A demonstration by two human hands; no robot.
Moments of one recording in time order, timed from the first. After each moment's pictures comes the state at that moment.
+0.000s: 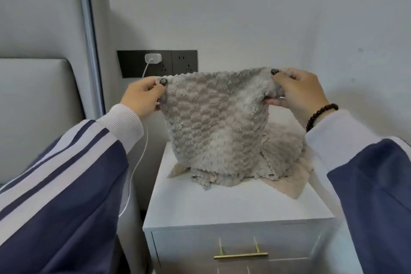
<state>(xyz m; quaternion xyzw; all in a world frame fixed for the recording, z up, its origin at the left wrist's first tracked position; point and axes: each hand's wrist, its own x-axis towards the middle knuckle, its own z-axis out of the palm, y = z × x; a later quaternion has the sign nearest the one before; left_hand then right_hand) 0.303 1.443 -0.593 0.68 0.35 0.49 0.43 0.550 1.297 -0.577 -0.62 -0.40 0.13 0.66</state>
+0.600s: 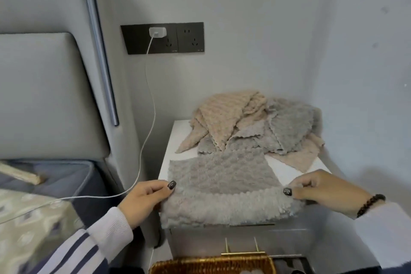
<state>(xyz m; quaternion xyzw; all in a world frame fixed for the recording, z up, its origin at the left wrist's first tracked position) 0.222 1.366 -0.797 0.65 0.36 0.29 0.61 0.563 1.194 -0.754 -0.73 -0.52 0.36 0.27</state>
